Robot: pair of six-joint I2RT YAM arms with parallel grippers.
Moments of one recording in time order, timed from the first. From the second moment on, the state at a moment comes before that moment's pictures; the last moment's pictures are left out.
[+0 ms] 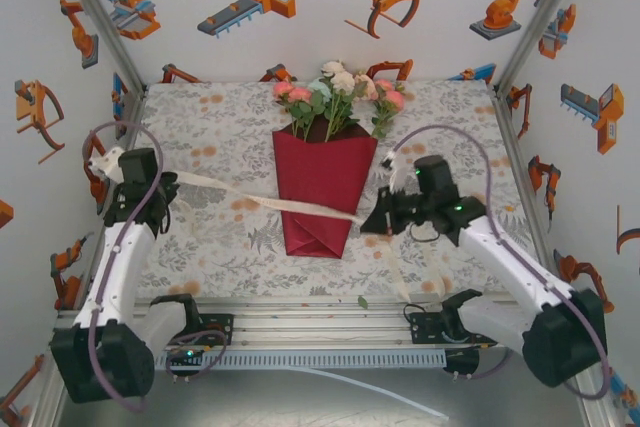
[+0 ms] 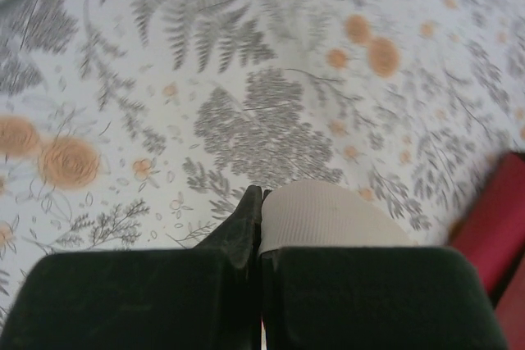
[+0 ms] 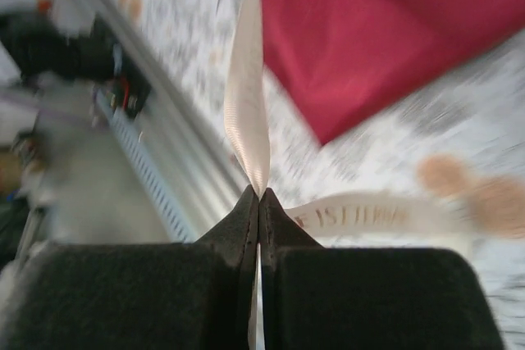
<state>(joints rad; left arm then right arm) 0.07 1.01 0.74 -0.45 -0.33 -0.75 0.46 1.09 0.70 -0.43 -0.76 0.27</state>
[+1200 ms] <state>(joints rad) -0.16 1.25 1.09 -0.53 -0.13 -0.60 0.68 1.30 0.66 -0.77 -0.09 0.54</state>
